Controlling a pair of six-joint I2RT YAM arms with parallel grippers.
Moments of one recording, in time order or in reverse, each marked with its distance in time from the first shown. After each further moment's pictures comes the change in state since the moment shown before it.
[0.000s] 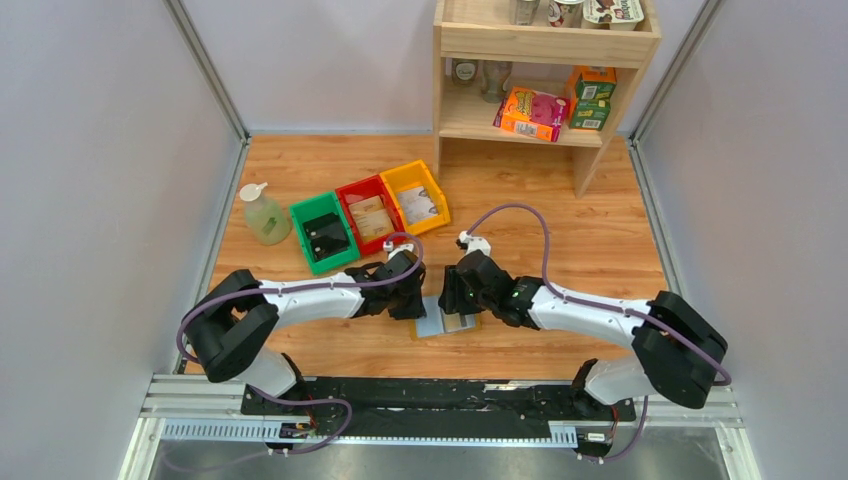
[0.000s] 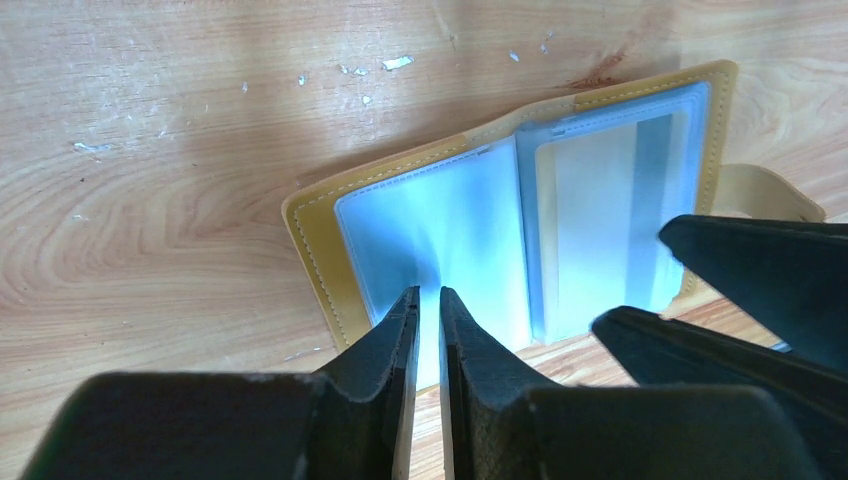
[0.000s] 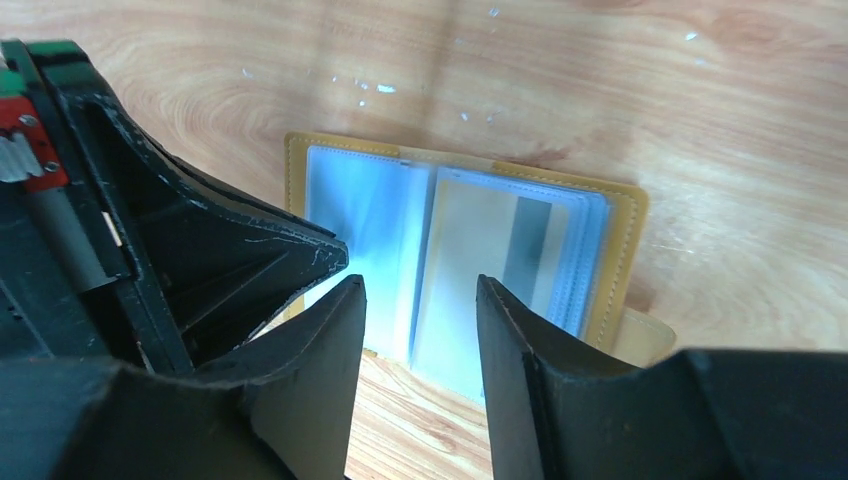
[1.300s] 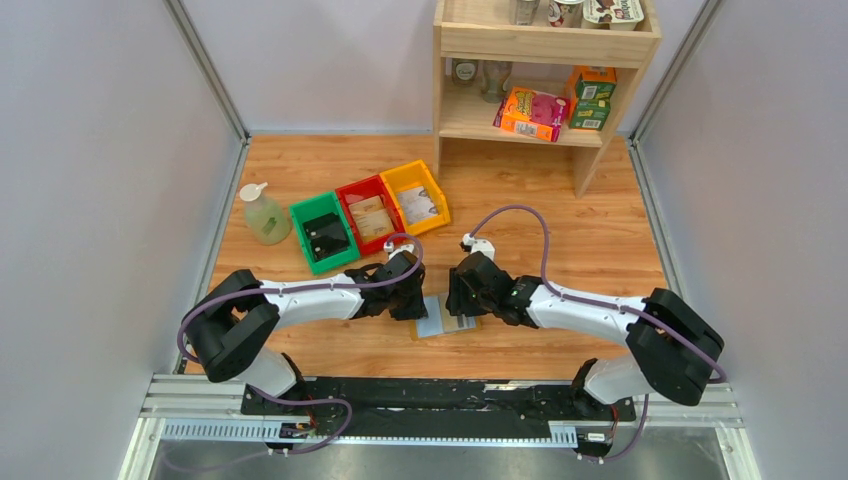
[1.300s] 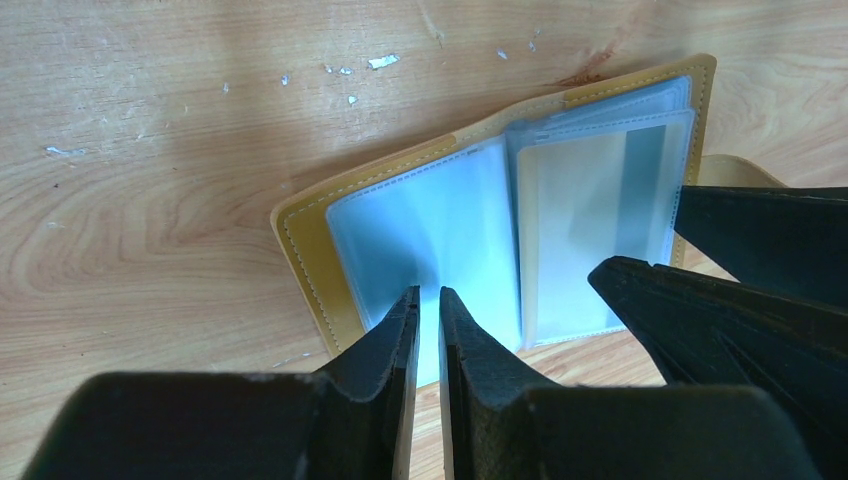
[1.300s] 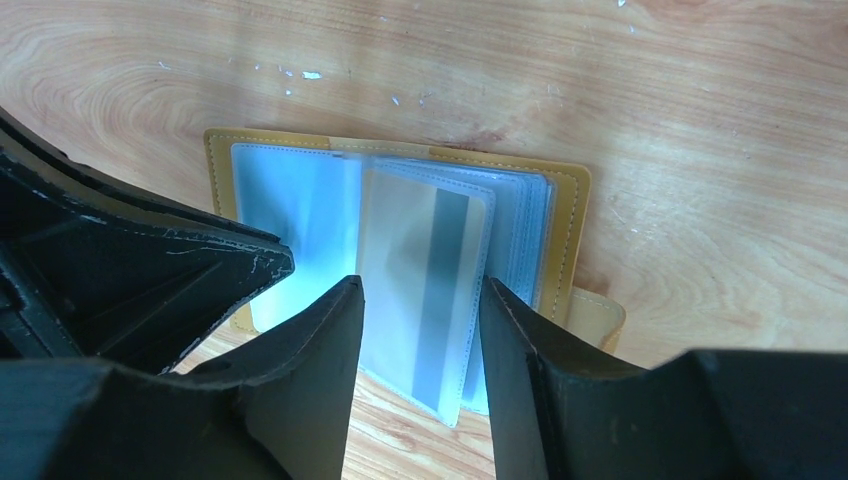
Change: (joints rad) left arm 0.000 0.000 -0.019 0.042 0.016 -0.006; right arm -0.015 0.008 -0.007 -0.058 0.046 -0.001
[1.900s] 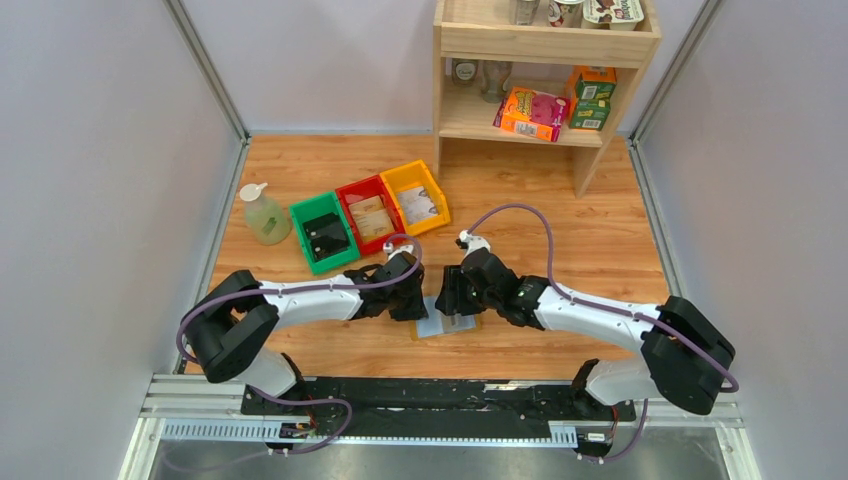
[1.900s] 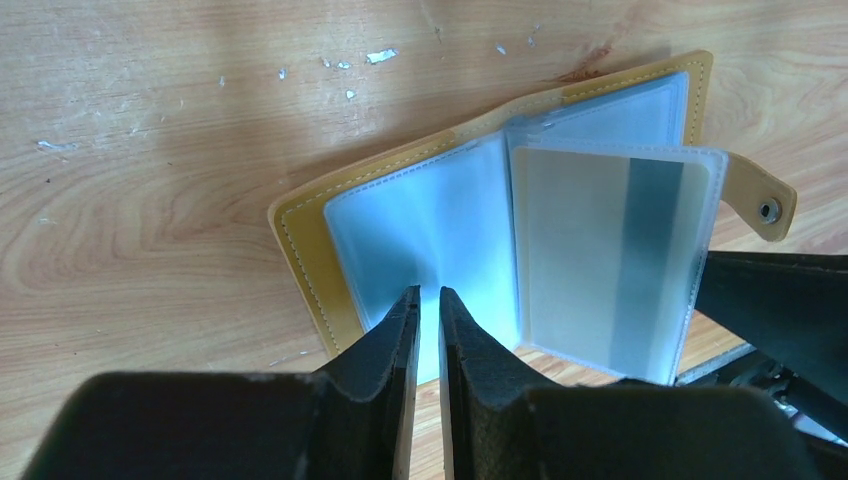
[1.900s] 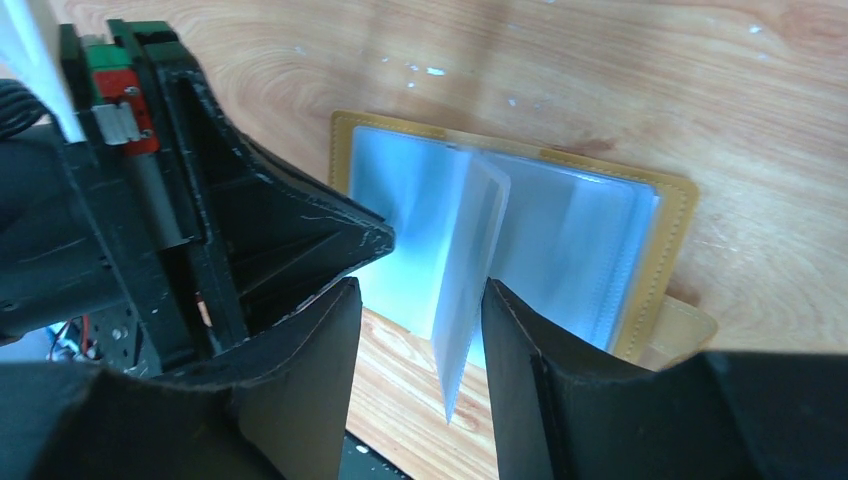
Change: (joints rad) left arm 0.000 -0.001 -0.003 0.004 0.008 -0.005; right arm 0.000 -0.065 0.000 0.043 -0.118 -0.011
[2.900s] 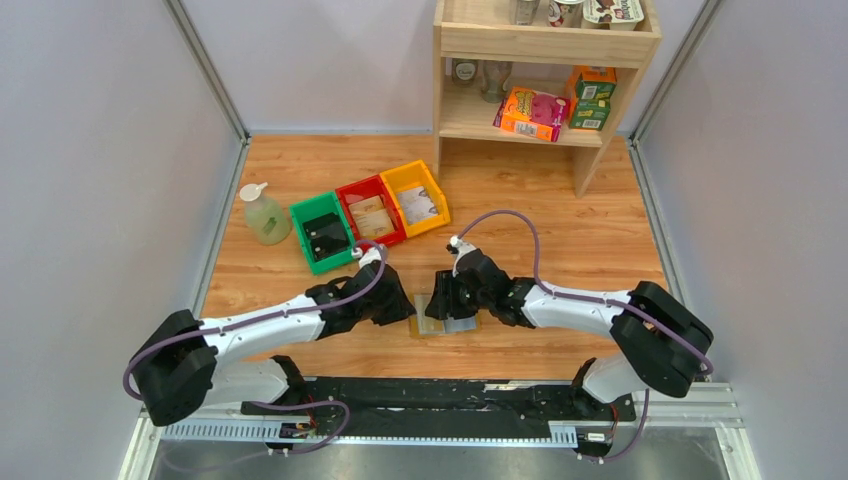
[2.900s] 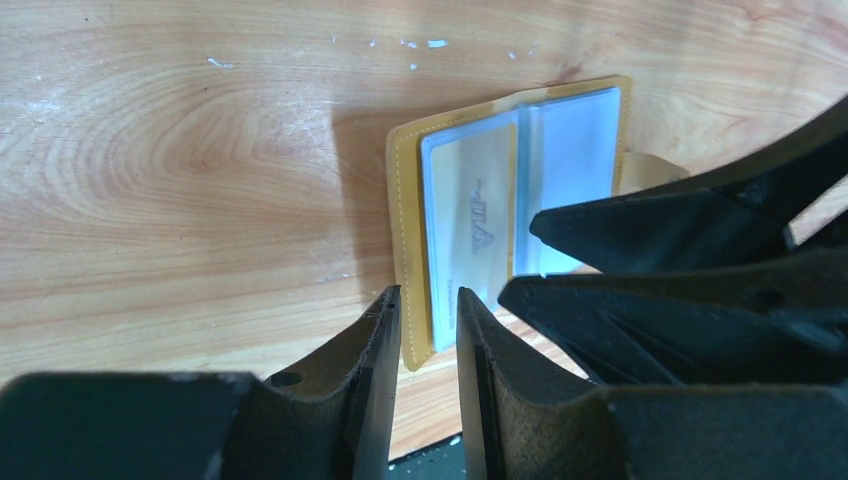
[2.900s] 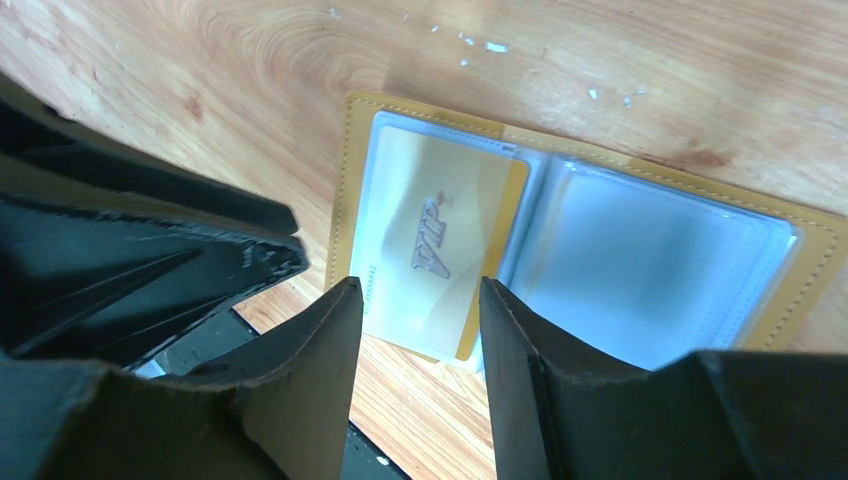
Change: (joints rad) left arm 0.001 -0.310 -0.167 -0.016 -0.097 -0.127; right arm -0.013 0.128 -0.024 0.178 -0.174 0.017
